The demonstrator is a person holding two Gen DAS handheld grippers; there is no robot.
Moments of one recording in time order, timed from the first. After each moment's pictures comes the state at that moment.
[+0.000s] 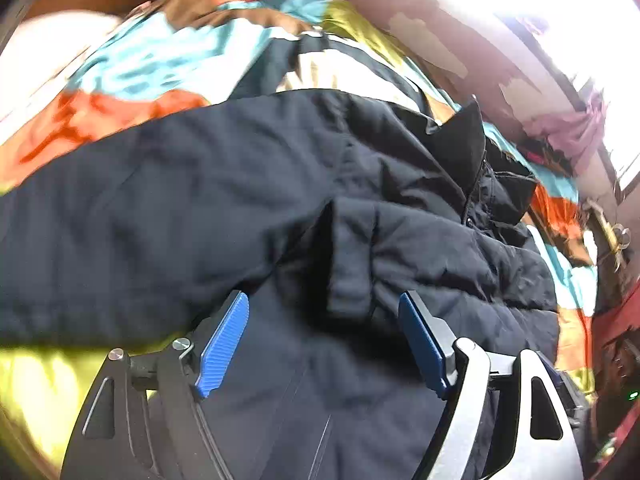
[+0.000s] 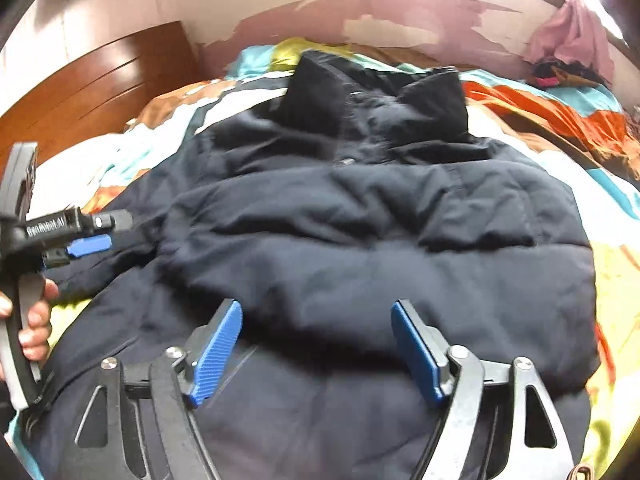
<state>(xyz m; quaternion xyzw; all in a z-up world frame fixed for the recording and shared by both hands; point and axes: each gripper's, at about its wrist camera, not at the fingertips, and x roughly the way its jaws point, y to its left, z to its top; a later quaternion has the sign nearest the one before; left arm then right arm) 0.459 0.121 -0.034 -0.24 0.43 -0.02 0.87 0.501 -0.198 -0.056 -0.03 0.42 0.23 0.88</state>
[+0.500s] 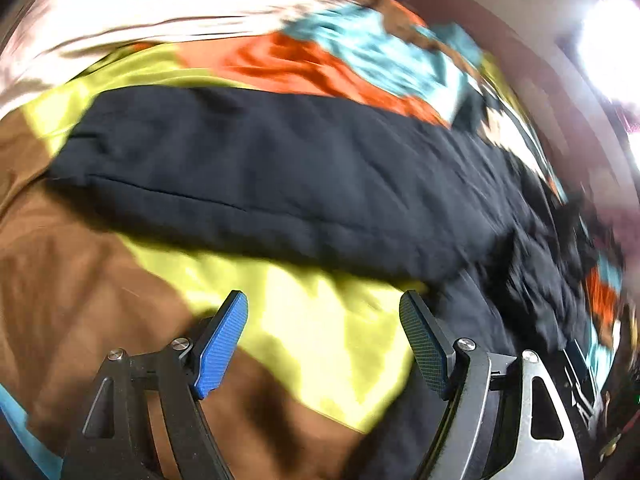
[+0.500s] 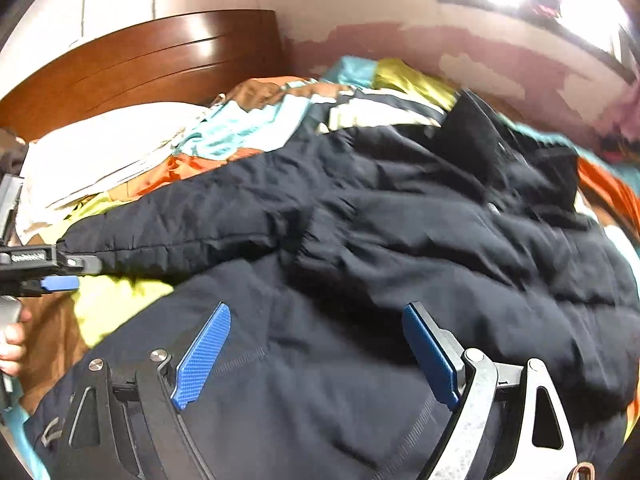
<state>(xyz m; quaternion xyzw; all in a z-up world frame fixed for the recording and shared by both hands) 0.328 0.273 -0.053 -0.34 0.43 0.16 0.82 0.446 -0.069 -0.049 -0.11 0.35 0.32 0.87</state>
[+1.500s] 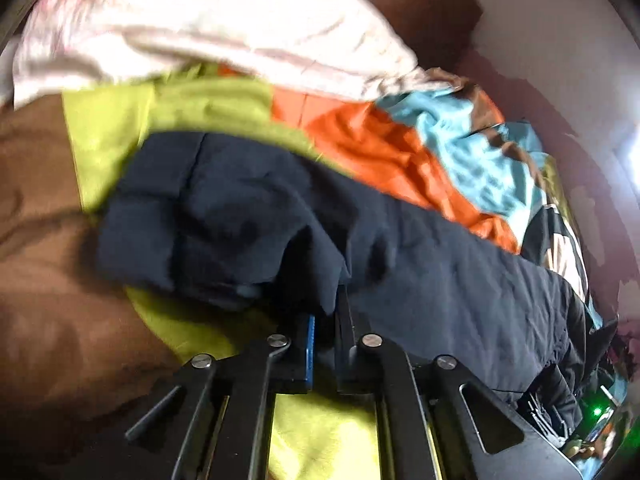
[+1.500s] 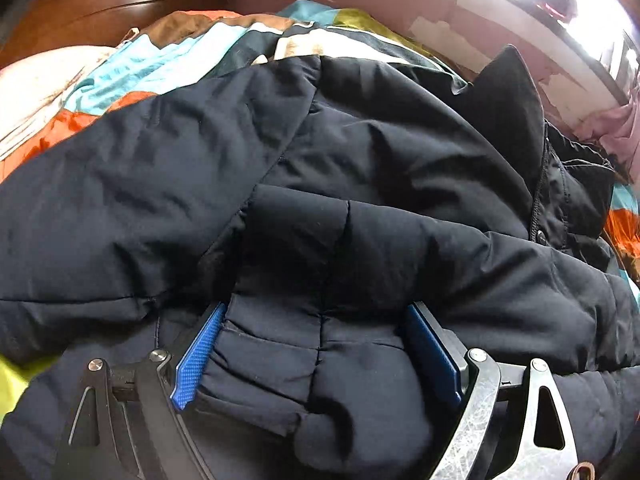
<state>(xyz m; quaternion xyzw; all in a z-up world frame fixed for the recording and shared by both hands) 0.331 0.337 -0.065 -0.36 0.32 0.29 0.83 0.570 0.016 -0.135 -0.18 0.41 0.18 0.88</state>
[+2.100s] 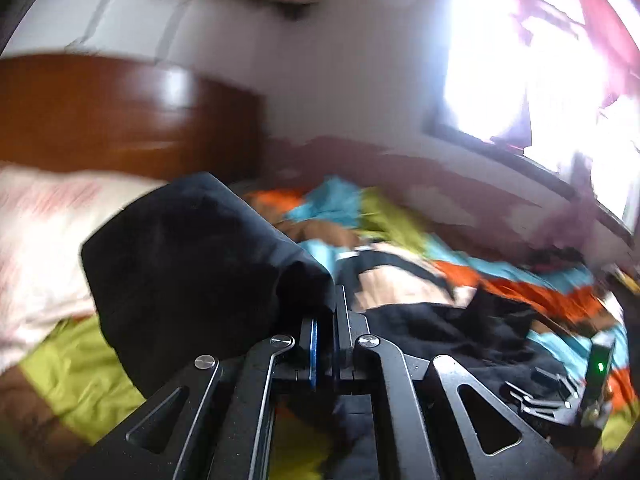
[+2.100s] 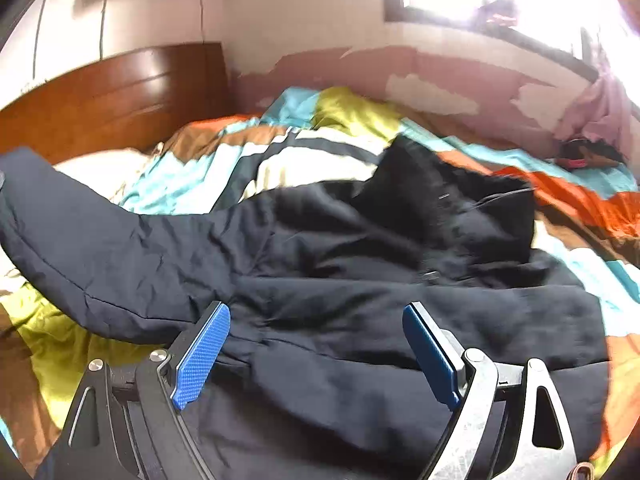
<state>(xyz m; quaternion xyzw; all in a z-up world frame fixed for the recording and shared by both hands) 0.363 0.183 0.107 -0.11 0.16 0.08 0.98 0.521 -0.106 -0.007 -0.07 0.32 0.24 0.91</state>
